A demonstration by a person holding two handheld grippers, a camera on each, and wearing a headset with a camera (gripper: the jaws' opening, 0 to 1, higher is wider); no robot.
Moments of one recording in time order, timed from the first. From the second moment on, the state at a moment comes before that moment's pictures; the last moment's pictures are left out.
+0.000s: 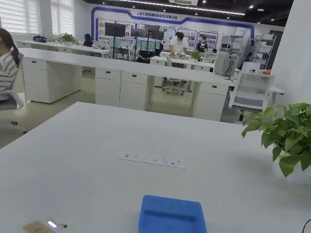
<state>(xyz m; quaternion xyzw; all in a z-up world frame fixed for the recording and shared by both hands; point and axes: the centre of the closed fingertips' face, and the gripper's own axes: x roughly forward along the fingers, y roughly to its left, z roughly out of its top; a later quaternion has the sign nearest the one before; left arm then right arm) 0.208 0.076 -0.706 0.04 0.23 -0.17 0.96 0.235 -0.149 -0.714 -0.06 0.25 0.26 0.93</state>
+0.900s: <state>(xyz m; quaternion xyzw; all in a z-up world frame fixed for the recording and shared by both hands) 0.213 0.064 -0.726 0.06 0.26 -0.20 0.94 0.237 -0.145 -0.728 -0.07 0.27 0.26 0.93</state>
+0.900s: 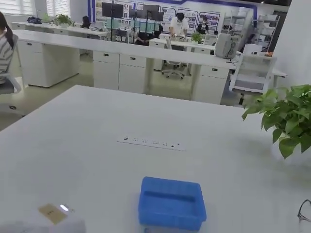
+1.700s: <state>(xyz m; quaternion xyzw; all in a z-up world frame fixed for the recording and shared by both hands) 0.244 0.055 -0.764 0.11 0.29 -0.26 0.91 0.256 -0.138 -0.762 -0.07 0.31 0.26 0.91</state>
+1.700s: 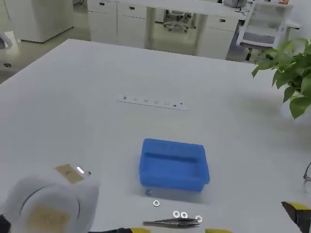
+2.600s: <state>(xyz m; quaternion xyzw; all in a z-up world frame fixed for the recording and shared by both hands) 0.262 0.008 -0.866 0.21 0.38 -0.45 0.78 0.245 -0.145 -0.794 -0.06 0.36 0.28 0.89</state>
